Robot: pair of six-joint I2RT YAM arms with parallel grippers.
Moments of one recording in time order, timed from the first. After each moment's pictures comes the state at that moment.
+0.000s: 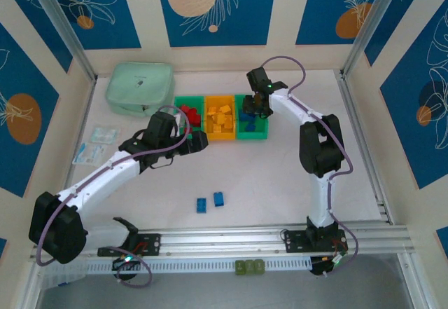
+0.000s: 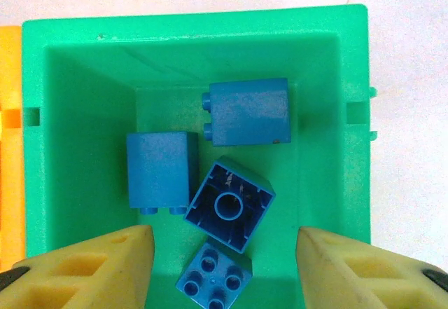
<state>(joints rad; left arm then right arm) -0.53 1.24 0.90 -0.41 0.21 -0.67 0.38 2.06 1.70 -0.73 0.10 0.37</state>
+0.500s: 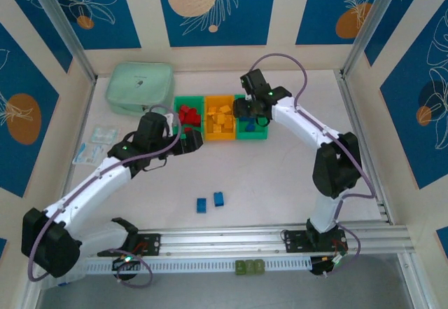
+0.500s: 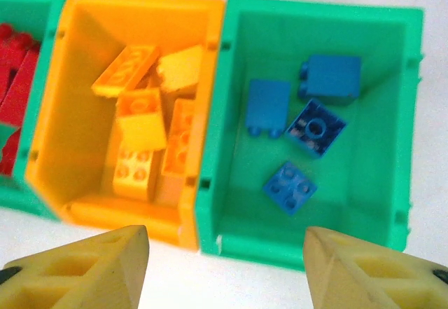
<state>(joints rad) -0.51 1.12 0.90 -0.48 0.21 -0.65 0.52 1.78 1.54 -0.74 0.08 0.36</state>
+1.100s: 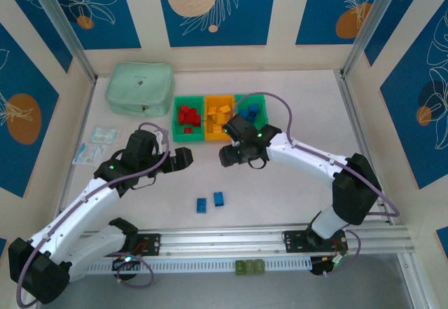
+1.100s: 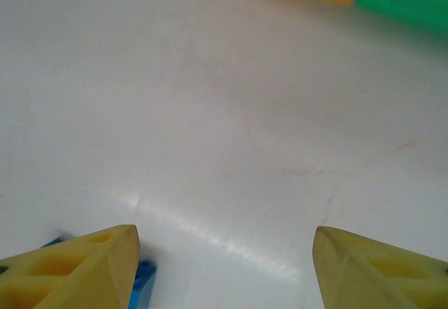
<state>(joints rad) -0.50 0.90 0.74 -0.60 0.21 -0.66 0.83 1.55 1.17 -0.77 0.04 0.48</state>
